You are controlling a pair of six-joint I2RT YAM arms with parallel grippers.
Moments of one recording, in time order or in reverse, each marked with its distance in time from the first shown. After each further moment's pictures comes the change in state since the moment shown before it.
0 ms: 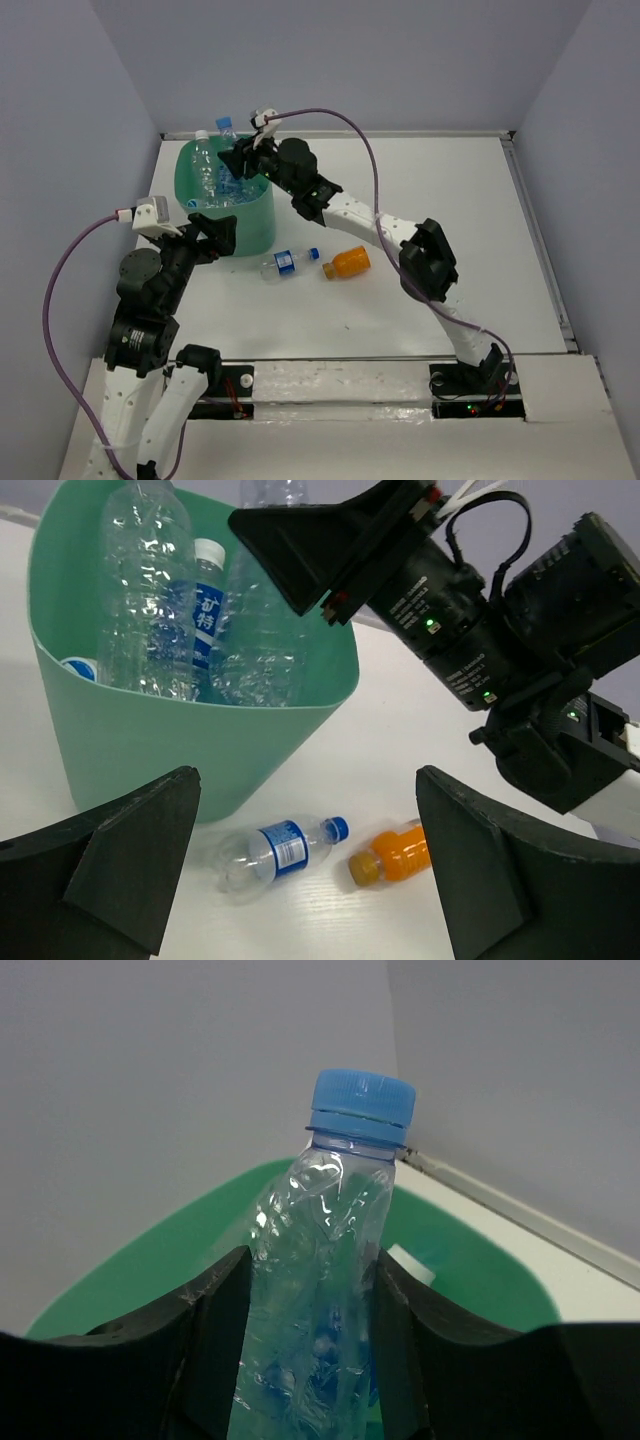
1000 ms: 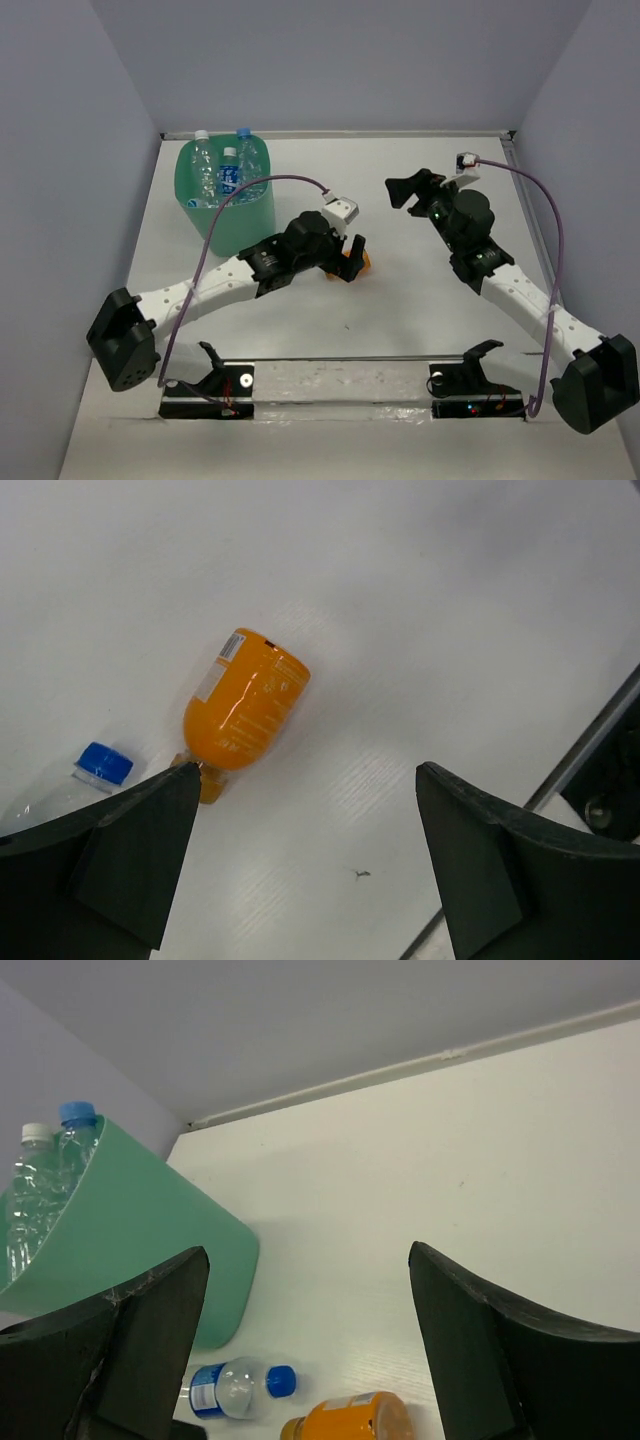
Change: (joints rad) left arm -0.675 0.777 0.091 0.246 0.042 0.150; right arm -0.413 -1.207 -1.371 -0.066 0.120 0.359
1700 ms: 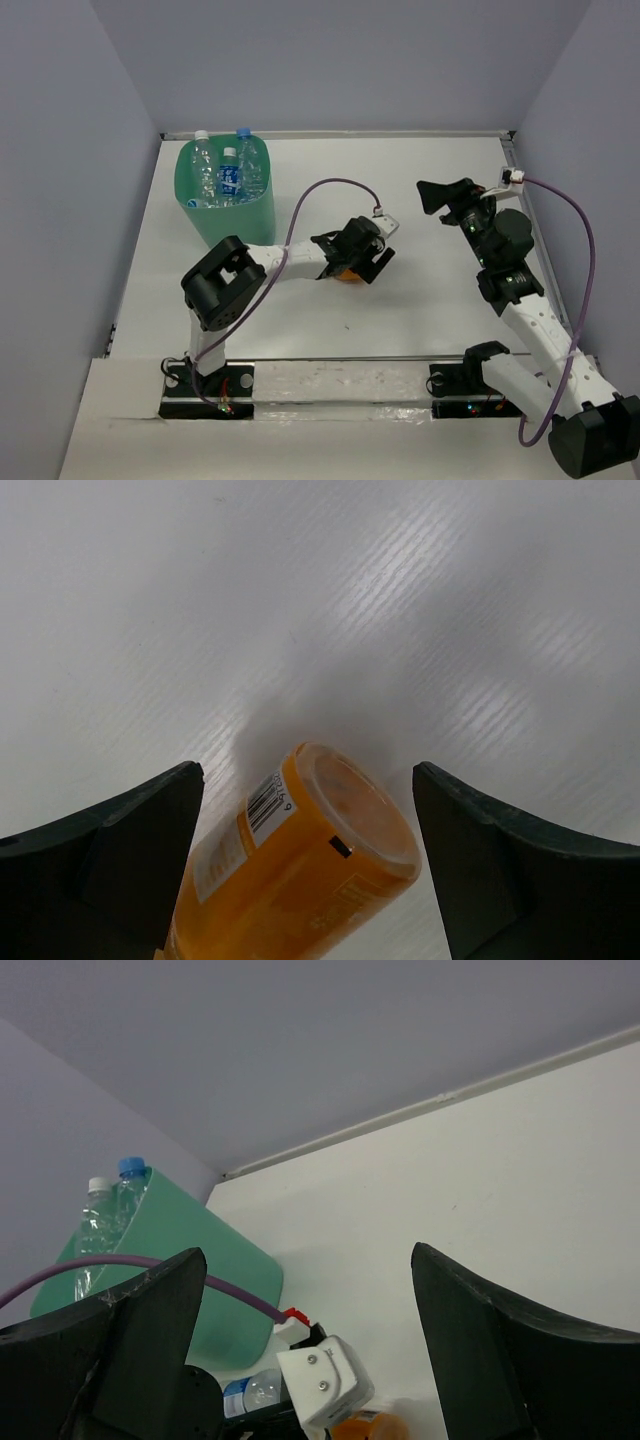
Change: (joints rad) left arm -0.061 0.615 0.242 0.106 -0.141 0.243; right arm -0.207 -0.291 -0.131 -0.045 -0.140 0.119
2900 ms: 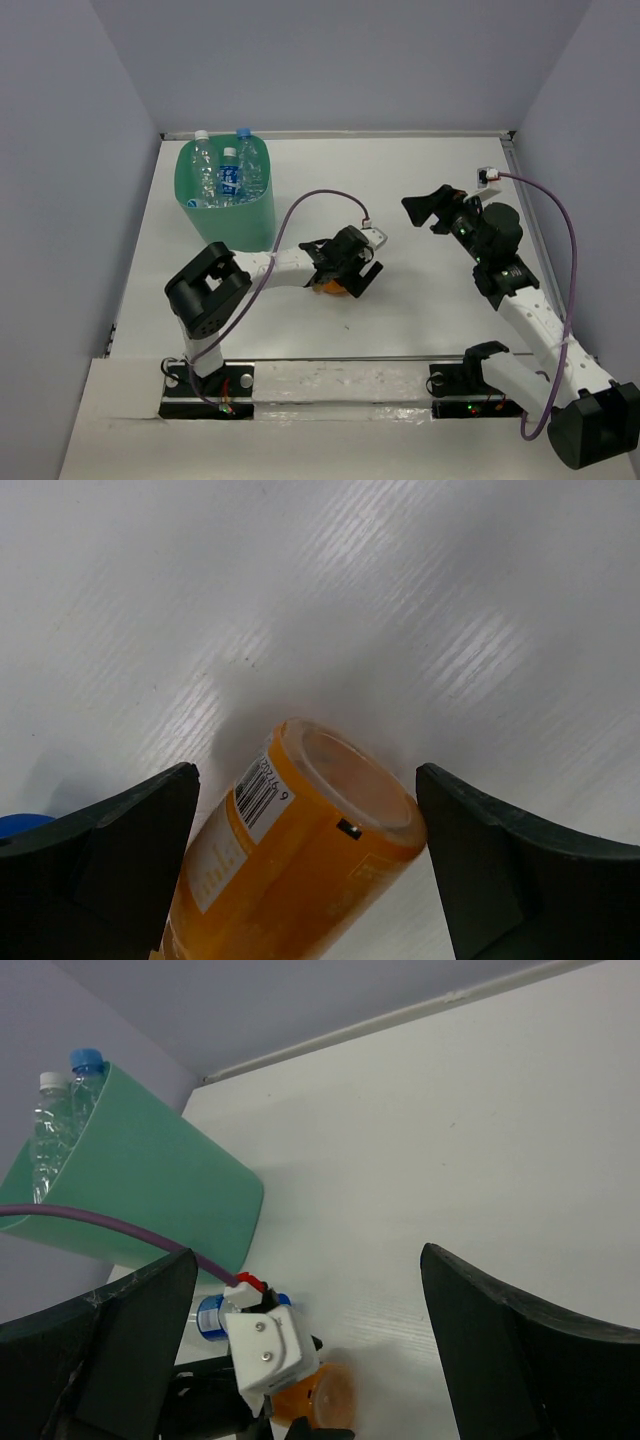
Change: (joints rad) left arm 0.000 -0.118 -0.127 -0.077 0.063 -0.030; right arm 0.000 0.059 0.009 -0.126 -0.137 -0.070
